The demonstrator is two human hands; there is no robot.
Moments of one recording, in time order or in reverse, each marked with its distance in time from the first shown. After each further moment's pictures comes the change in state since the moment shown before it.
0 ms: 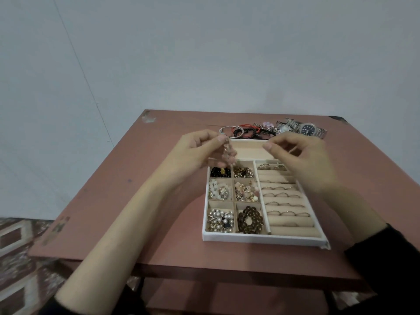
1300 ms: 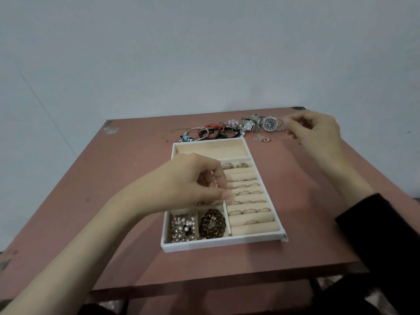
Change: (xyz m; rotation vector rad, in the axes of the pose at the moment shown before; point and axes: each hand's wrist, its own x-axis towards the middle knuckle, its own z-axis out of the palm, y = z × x) left_hand -0.011 0.028 0.045 0.929 -0.373 0.024; right_hand 0.022 0.053 -0.065 0.010 0.371 0.091
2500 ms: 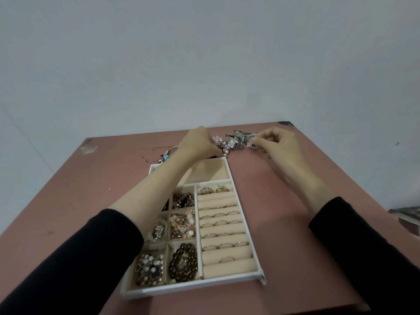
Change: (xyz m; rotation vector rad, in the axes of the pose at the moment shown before) left_hand 0.177 -0.025 0.005 0.051 0.282 -0.272; right_hand 0.038 0.026 0.024 0.197 -0.090 0.187
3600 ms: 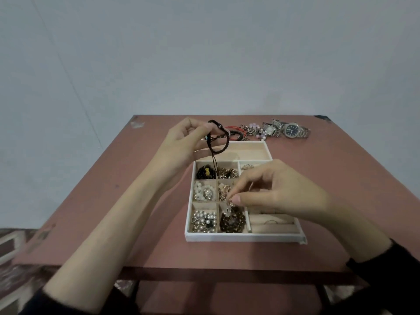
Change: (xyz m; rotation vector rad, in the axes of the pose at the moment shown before) left_hand -0.140 -0.058 -0.054 -1.165 0.130 0.111; right_hand -0.135 -0.078 0.036 -0.168 -0.882 -0.149
